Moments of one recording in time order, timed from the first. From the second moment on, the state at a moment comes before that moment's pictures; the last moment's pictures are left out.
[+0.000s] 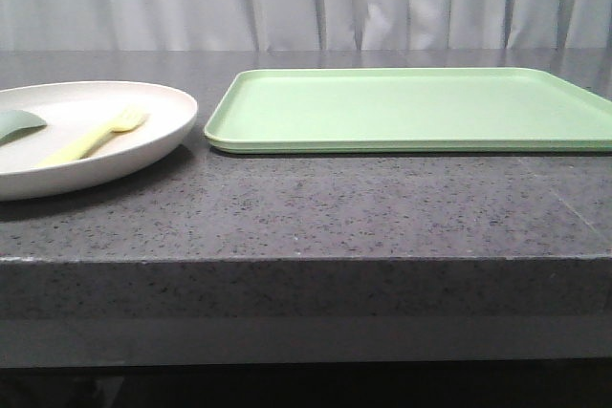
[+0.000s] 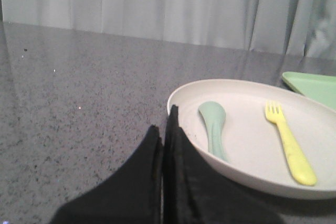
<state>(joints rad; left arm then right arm) 0.00 0.00 0.01 -0.07 0.06 -0.02 -0.02 -0.01 0.03 0.04 0.22 0.01</state>
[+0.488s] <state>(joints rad) 0.00 0.09 -0.21 -0.07 -0.02 -0.02 -0.02 0.05 -0.29 0.06 0.25 0.01</state>
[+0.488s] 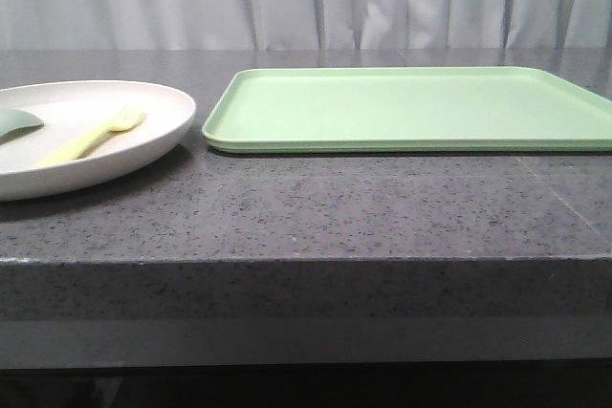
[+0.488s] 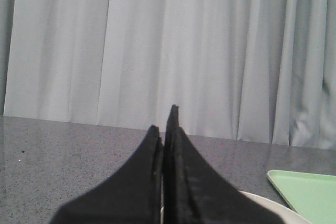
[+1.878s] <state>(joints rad) 0.00 0.94 -0.84 0.01 0.52 -0.02 -0.02 0.53 -0.59 0.09 0.35 0.01</state>
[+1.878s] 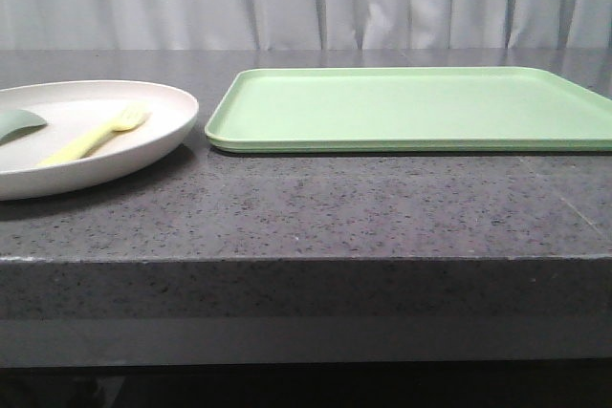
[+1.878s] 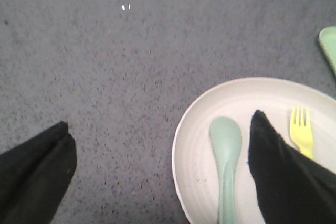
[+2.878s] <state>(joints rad) 0.00 1.62 -1.25 0.03 1.02 -0.02 -0.02 0.53 -0.59 0.09 0.35 0.01</state>
